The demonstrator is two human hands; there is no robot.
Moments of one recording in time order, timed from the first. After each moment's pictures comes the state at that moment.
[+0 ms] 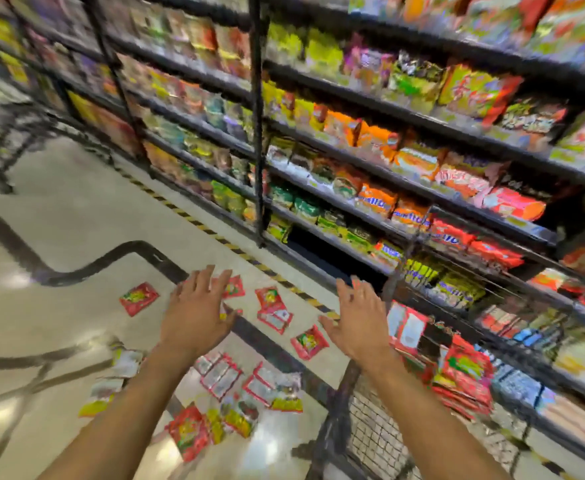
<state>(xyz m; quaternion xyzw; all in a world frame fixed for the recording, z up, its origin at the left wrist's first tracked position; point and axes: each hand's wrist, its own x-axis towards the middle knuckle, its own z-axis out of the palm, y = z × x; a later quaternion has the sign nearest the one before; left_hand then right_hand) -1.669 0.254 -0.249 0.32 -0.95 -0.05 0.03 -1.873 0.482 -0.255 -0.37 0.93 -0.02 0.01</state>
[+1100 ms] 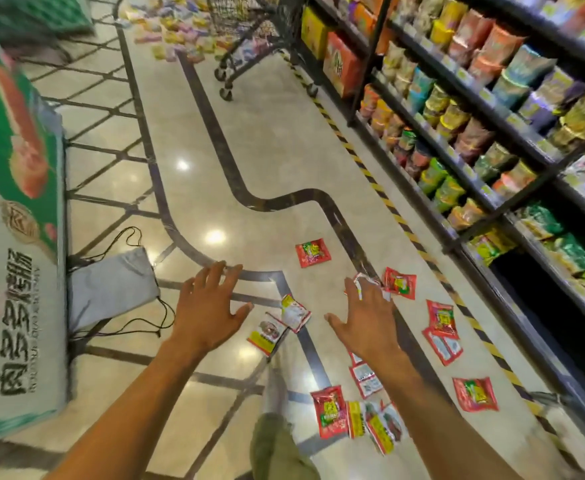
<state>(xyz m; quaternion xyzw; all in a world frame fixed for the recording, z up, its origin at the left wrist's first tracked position) -1.195 -0.167 -0.365 0.55 -0.83 -0.10 -0.03 -1.478 -0.063 -0.386 -0.58 0.81 -0.01 0.11</state>
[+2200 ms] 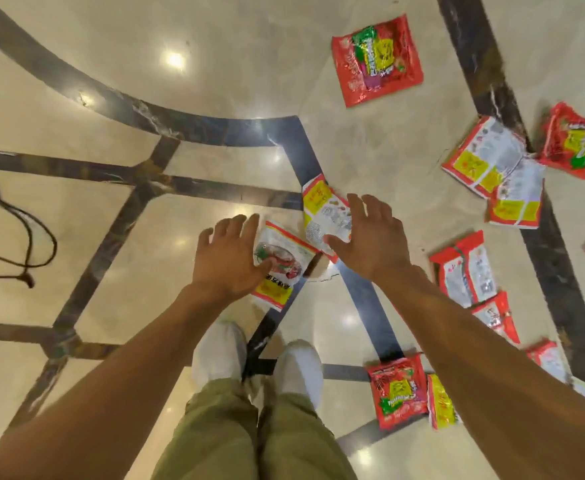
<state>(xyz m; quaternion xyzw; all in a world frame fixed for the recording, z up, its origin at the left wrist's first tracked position) -1.236 -0.325 -1.105 0.50 -0.80 -0.26 -0.20 -1.483 -0.268 -1.087 -0.53 0.79 0.11 0.27</state>
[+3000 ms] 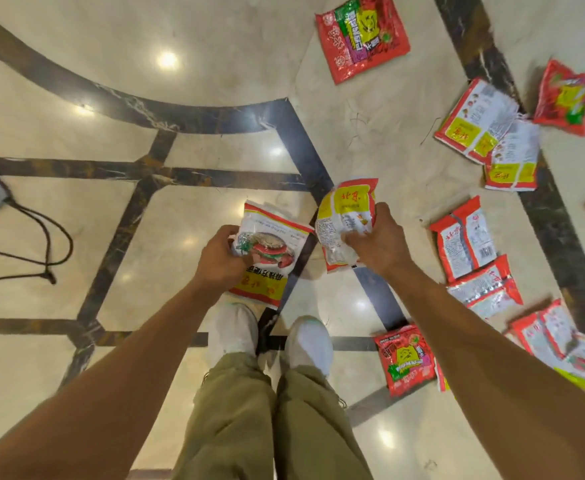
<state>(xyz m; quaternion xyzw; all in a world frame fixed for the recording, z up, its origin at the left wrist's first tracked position) -1.213 -0.297 -1.094 0.66 -0.51 -0.56 -0.07 -1.478 -0.212 -1.075 -0.25 0.86 -0.11 0.44</state>
